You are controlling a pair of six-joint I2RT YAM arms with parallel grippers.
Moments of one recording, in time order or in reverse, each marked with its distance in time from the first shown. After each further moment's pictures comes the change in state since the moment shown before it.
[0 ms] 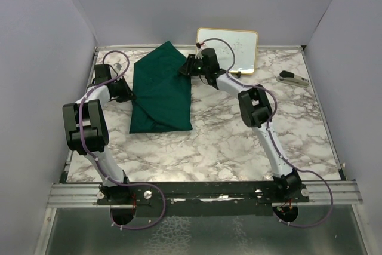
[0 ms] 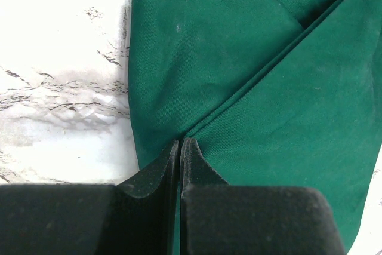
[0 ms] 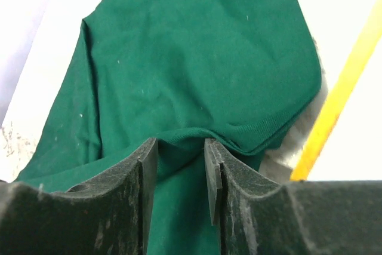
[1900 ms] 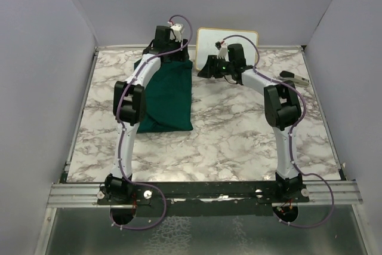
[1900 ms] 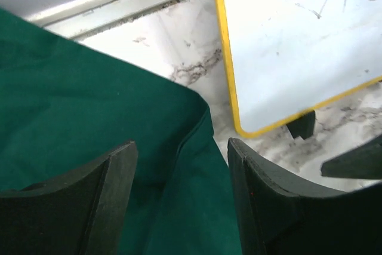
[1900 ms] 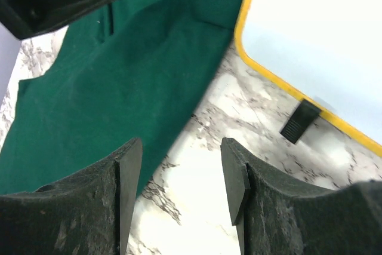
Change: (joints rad) left arm -0.433 0.605 1.036 -0.057 -0.122 0.183; right arm -0.133 -0.382 -0.416 -0.143 -0.259 -0.198
